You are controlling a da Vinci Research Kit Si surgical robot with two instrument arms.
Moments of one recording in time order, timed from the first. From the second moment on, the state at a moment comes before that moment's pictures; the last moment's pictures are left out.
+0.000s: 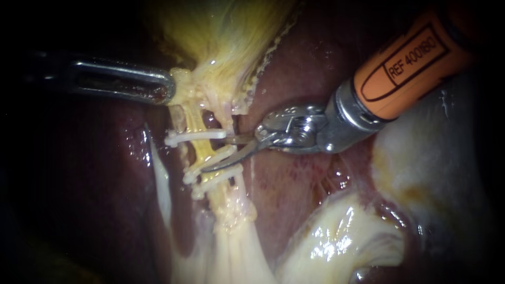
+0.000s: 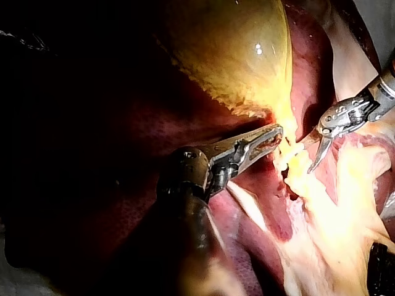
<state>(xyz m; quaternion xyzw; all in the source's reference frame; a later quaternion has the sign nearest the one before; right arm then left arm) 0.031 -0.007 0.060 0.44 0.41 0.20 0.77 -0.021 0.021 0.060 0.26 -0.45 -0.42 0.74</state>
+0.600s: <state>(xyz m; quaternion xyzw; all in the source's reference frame) 0.034 -0.007 0.060 0.52 0.48 0.19 0.69 -0.021 0.021 0.060 0.26 -0.45 -0.42 0.74</state>
